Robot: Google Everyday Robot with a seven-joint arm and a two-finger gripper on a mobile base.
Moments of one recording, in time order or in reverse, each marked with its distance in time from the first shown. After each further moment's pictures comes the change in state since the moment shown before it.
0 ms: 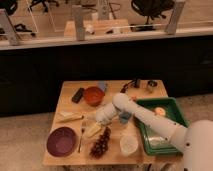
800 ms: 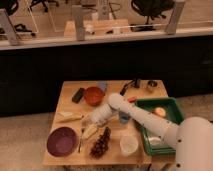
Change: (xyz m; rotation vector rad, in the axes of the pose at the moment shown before) arm -0.006 0.004 0.024 -0.065 -0.008 -0.018
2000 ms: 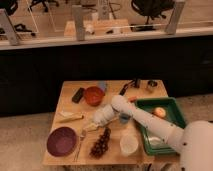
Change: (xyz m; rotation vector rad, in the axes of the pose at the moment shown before) arm 0.000 -0.002 -0.015 0.055 -0.041 0.011
